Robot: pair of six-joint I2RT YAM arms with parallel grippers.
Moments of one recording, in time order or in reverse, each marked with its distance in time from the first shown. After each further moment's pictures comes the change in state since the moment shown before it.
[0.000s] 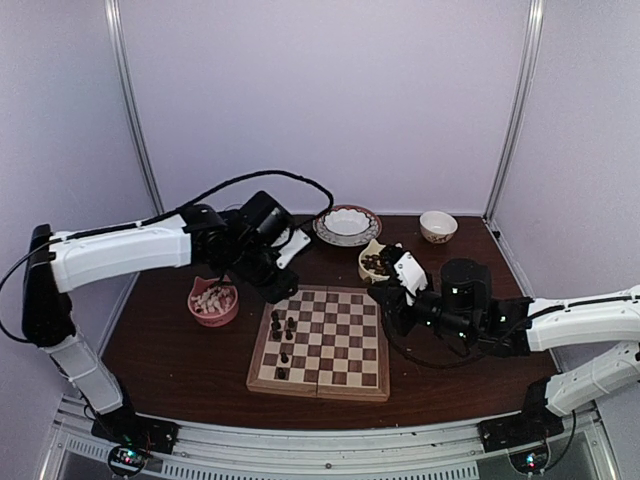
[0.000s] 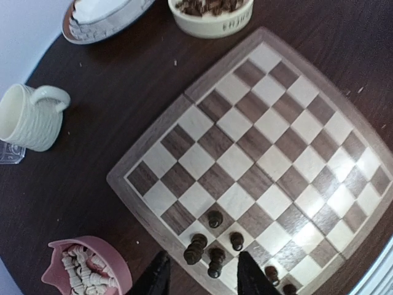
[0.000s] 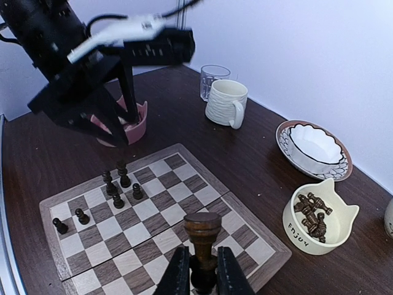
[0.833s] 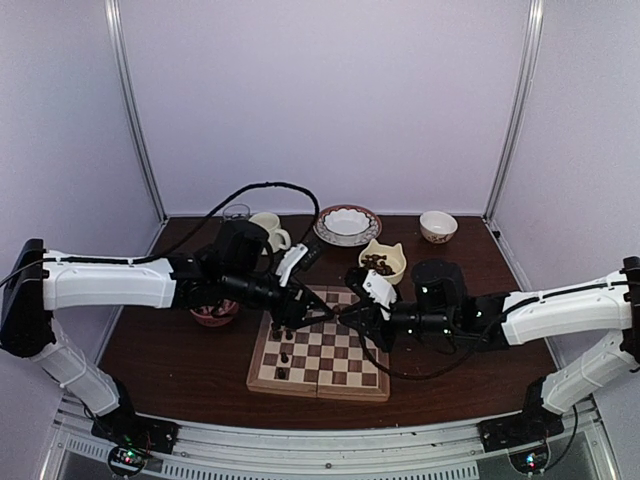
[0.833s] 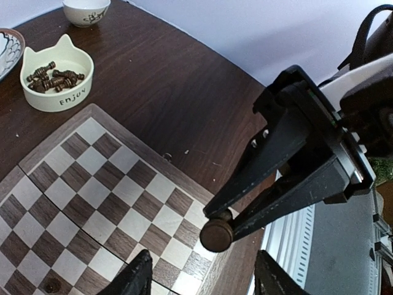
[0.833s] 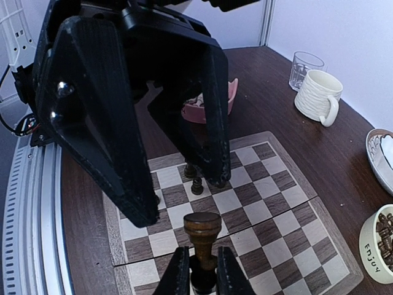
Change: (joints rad) left arm -0.002 -0.228 -0.478 0.760 0.613 -0.251; right arm 0.009 0.165 0.090 -0.029 -0.338 -0.035
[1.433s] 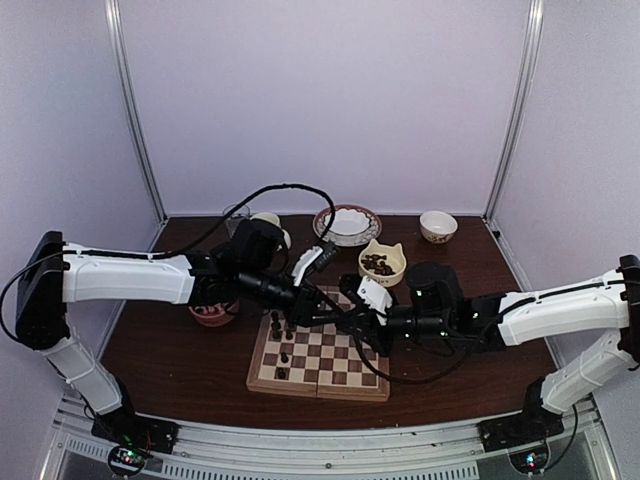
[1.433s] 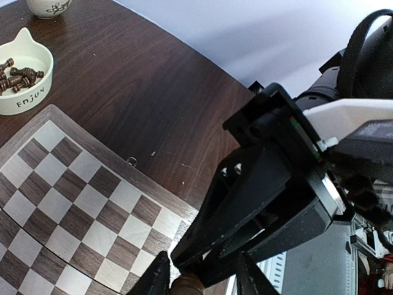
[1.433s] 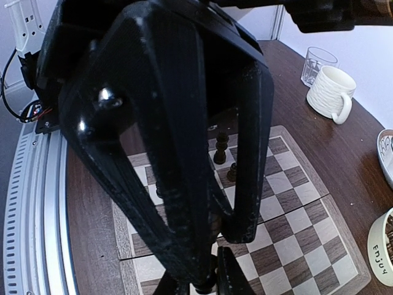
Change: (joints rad) left arm -0.008 0.108 0.069 0.032 0.143 -0.056; right arm 0.021 0.023 0.013 -0.025 -0.013 -0.022
